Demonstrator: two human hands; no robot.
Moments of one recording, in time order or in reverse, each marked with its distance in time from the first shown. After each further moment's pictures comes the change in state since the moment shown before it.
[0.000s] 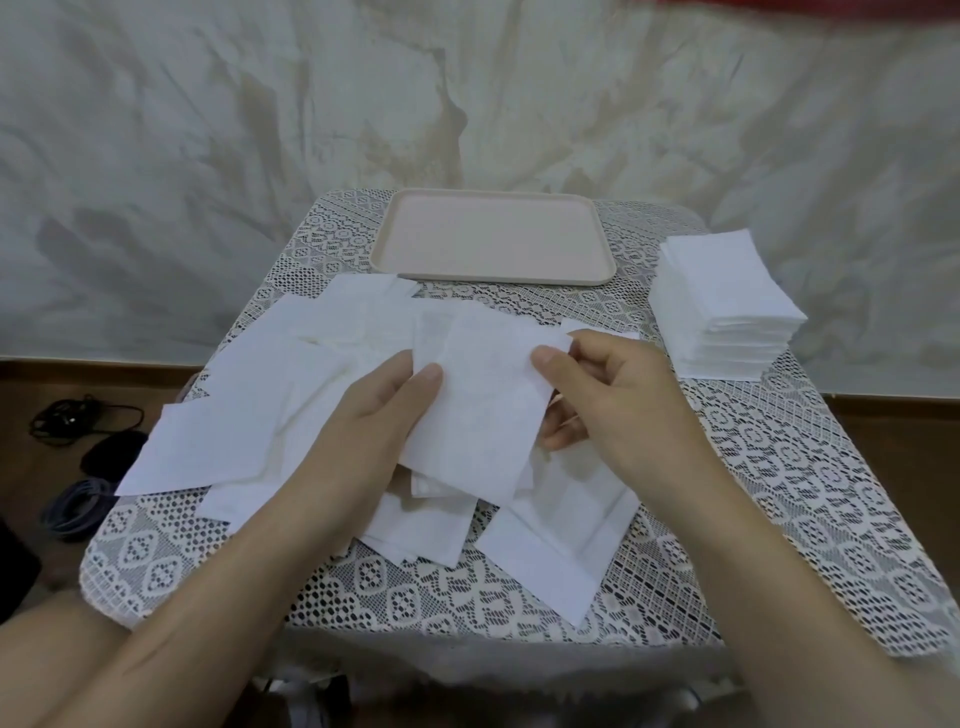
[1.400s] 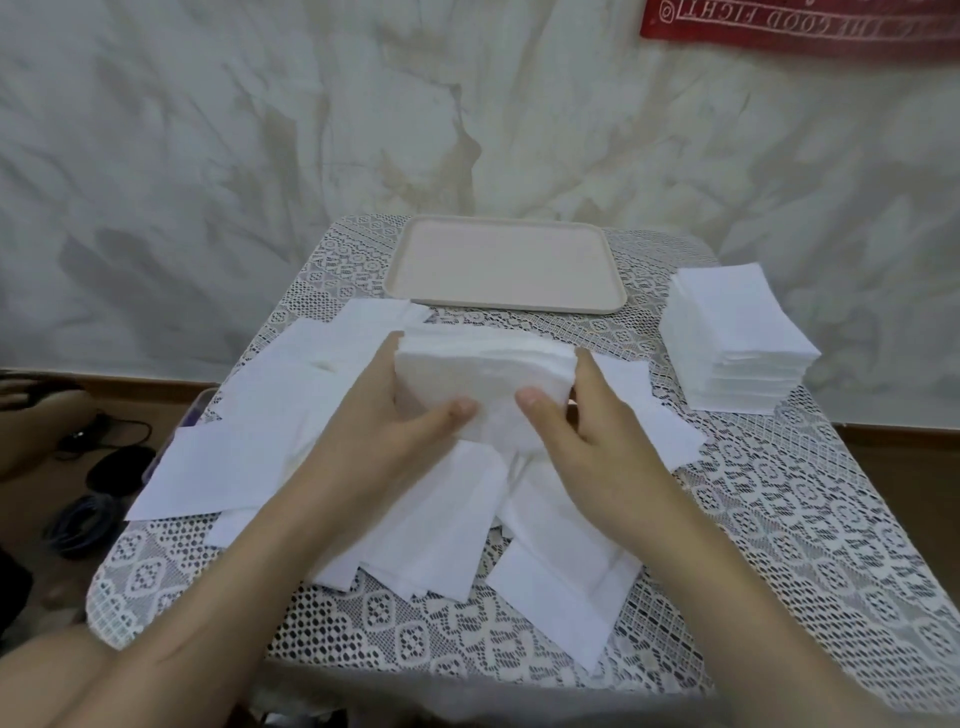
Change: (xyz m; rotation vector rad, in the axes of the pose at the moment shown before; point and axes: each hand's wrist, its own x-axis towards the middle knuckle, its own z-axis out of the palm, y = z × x) left_hand 0.019 0.016 -0.004 0.093 0.018 0.181; right_hand 0.005 0.012 0.012 -0.384 -0.068 -0.128
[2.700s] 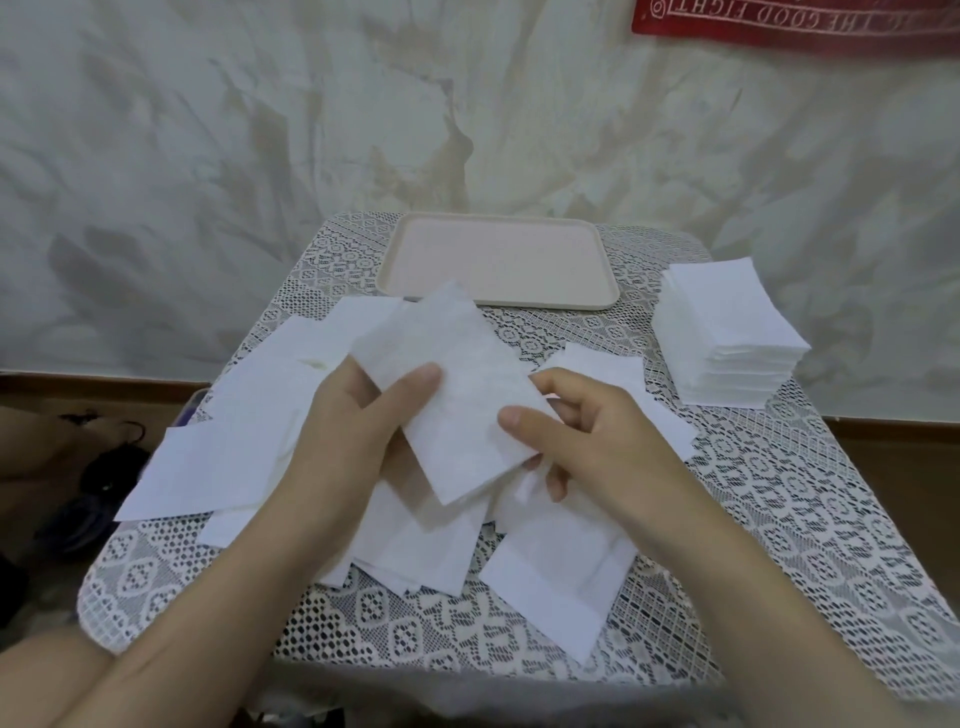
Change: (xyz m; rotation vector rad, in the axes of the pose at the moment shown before) left_hand -0.012 0.008 0.007 -0.272 0.135 -0.082; right_hand -0.010 -0.018 -0.014 0.344 -0.152 0.117
